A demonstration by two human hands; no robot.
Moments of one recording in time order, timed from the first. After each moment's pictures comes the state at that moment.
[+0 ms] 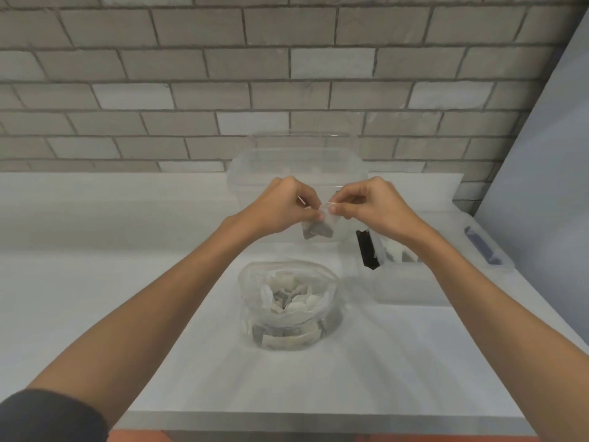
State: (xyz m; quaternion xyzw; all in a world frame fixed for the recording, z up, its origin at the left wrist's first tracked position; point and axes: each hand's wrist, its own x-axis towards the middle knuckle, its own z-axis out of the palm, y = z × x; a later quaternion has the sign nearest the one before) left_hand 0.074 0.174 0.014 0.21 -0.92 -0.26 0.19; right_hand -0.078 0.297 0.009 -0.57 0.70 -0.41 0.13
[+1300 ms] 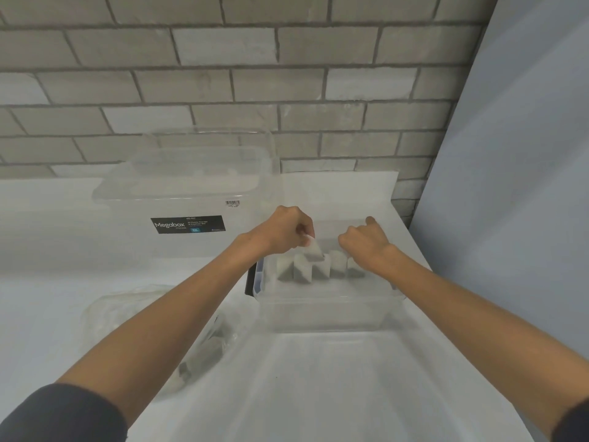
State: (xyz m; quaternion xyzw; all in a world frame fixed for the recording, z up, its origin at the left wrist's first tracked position) left_hand -0.159 0.225 -0.052 0.22 -0.95 -0.23 0.05; right_hand -0.306 0.335 -0.091 -0.59 0.77 0.23 -0.11
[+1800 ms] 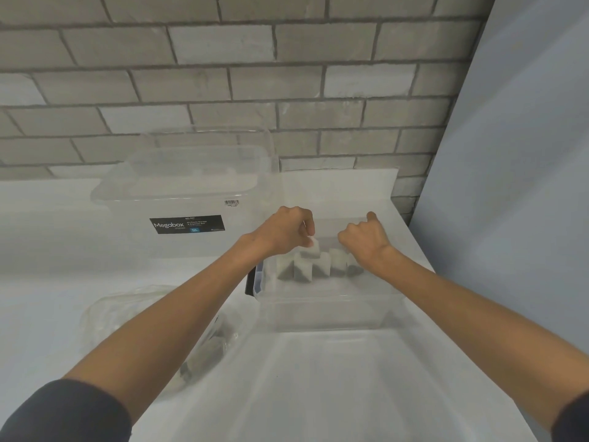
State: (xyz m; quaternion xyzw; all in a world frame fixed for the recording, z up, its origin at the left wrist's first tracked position) left_hand -0.164 0.223 -0.060 0.25 -0.94 -0.24 0.05; right_hand -0.301 0.336 -0.090 -0.57 0.78 0.23 -0.14
